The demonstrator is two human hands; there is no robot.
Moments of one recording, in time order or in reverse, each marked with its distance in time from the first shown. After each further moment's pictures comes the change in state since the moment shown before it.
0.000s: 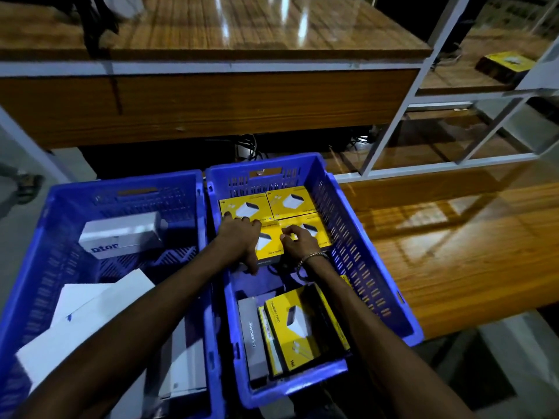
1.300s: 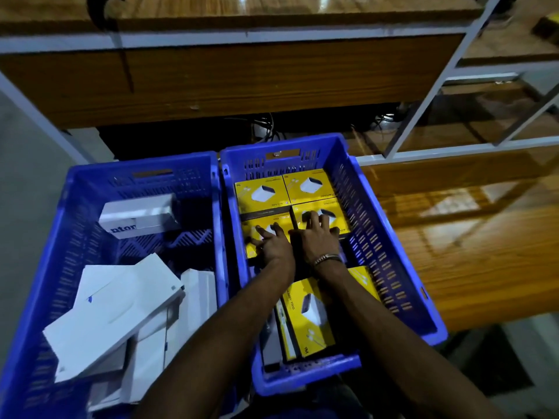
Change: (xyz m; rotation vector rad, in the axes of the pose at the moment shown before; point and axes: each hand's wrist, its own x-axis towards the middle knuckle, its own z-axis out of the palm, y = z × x) left_hand 0.037 0.096 0.070 -0.350 -0.183 -0.470; right_hand -0.002 0.024 0.027 -0.828 0.139 -0.318
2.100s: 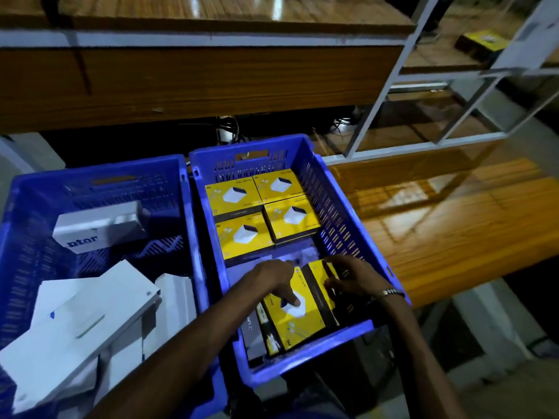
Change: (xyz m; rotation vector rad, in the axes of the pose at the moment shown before) left_hand -0.071 -0.010 -0.019 0.114 -0.290 0.718; right_hand -0.119 0.113 -0.048 0.519 -0.298 0.142
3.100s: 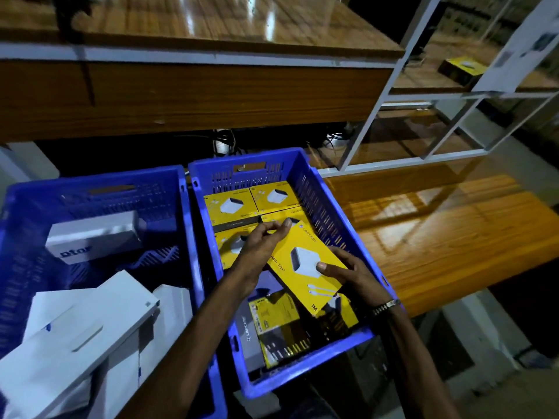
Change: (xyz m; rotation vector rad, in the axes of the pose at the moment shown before) left_hand -0.054 -0.012 -0.035 -1.706 0.515 0.201; right_hand -0.020 -0.040 -0.007 1.078 -0.011 -0.043
